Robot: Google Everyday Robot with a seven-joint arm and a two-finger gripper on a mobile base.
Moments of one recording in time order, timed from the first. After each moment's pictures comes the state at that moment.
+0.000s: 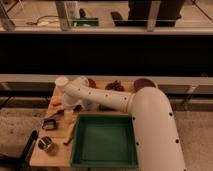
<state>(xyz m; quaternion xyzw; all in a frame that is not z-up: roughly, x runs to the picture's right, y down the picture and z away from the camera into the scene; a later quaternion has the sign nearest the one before) -0.253 0.123 0.883 -0.25 -0.31 -0.14 0.91</state>
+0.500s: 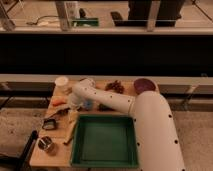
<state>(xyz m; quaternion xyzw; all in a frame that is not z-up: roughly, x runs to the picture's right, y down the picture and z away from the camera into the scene) -0.239 0.127 0.907 -0.27 -0.32 -0.09 0.90</state>
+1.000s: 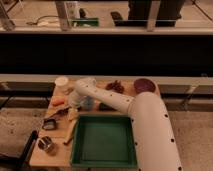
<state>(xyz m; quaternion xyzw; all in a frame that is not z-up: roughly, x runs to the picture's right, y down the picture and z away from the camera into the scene) -0.242 0.122 0.910 -0.30 -0.33 -0.09 0.89</state>
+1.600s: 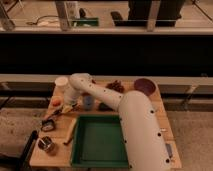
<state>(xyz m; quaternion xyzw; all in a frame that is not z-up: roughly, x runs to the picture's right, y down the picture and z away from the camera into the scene) -0.264 0.121 0.900 -0.36 -0.35 -0.09 0.86</state>
